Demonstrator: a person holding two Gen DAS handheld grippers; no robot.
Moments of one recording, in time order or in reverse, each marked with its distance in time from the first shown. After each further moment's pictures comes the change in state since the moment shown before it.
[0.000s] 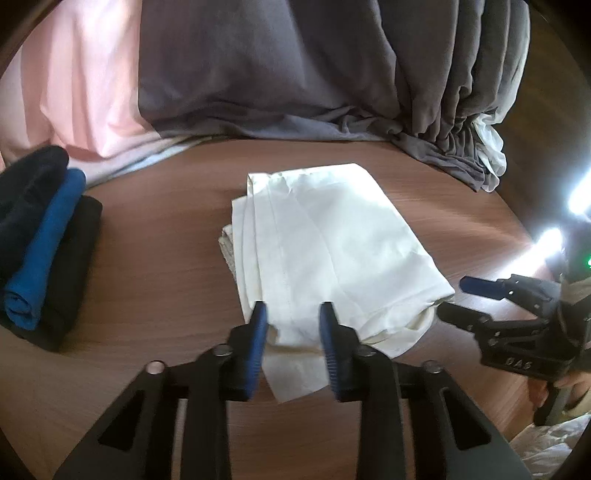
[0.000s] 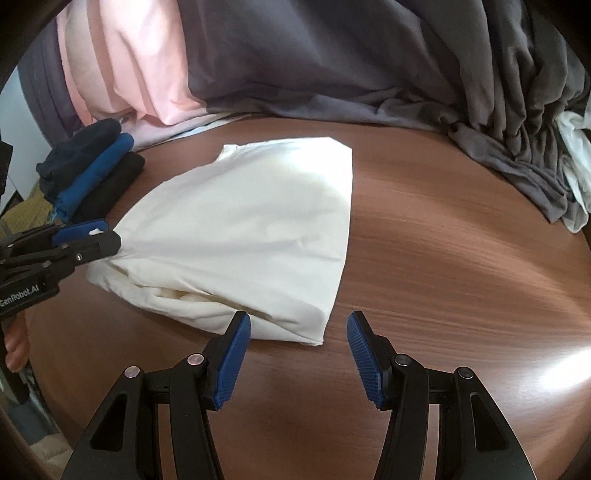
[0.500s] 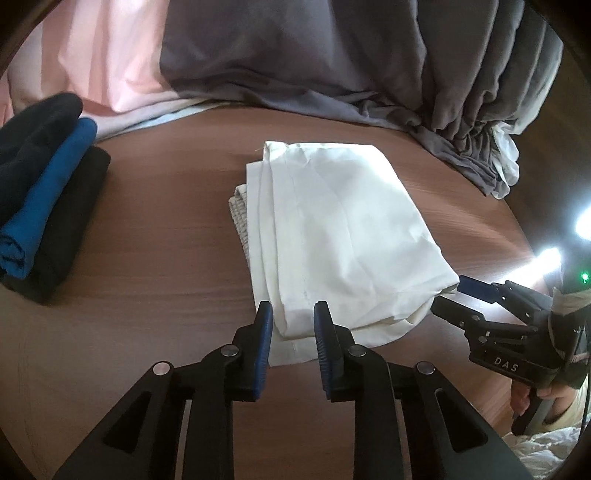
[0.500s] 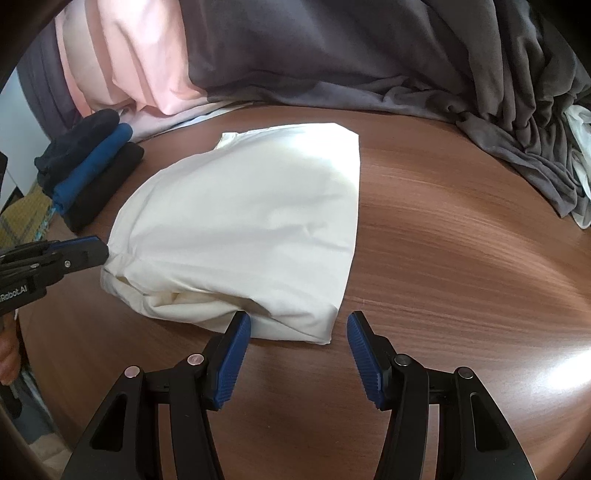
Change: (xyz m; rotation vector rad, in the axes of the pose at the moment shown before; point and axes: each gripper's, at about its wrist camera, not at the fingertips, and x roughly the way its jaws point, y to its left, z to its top) left arm 0.004 0.010 -0.012 -0.120 0.077 -0.001; right arm 0.011 0.000 0.000 -0.005 0.027 0.014
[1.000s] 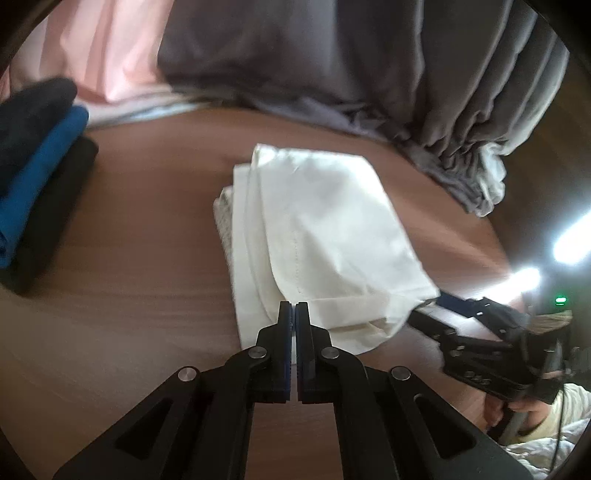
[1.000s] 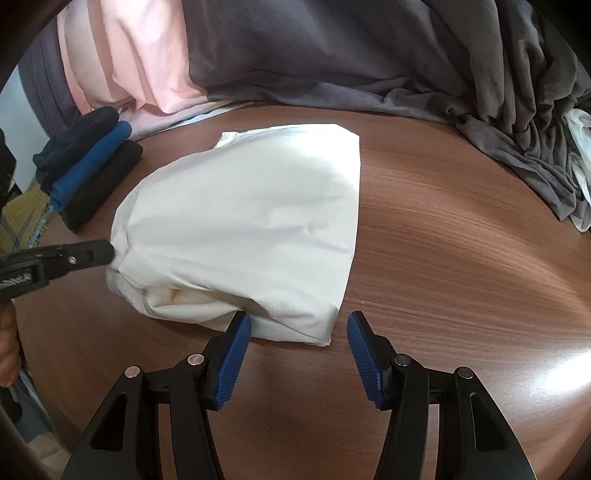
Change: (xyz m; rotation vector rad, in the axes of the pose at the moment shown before) left arm -0.009 -0.001 0.002 -0.045 -0.047 -0.097; right arm 0.001 -0.001 0.000 -0.009 -0.003 -0.011
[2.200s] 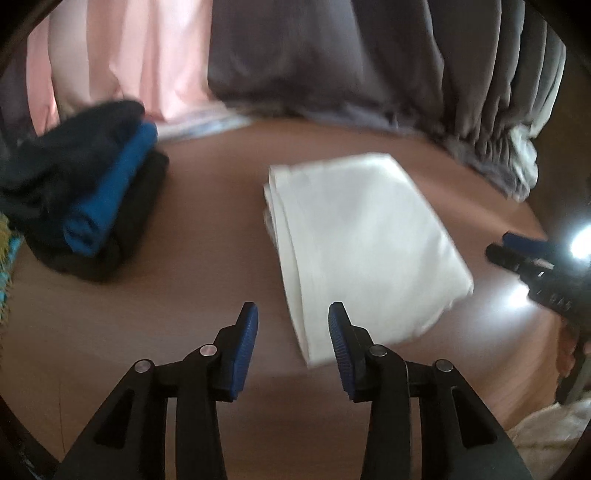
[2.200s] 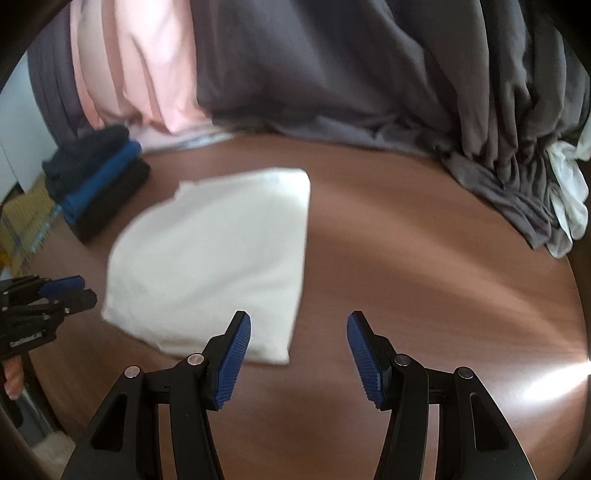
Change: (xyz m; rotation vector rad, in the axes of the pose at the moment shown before) left arm -0.034 0.014 -0.023 0.044 -0.043 0.231; right arm -0.045 0.006 0.019 -0.039 -0.080 -0.032
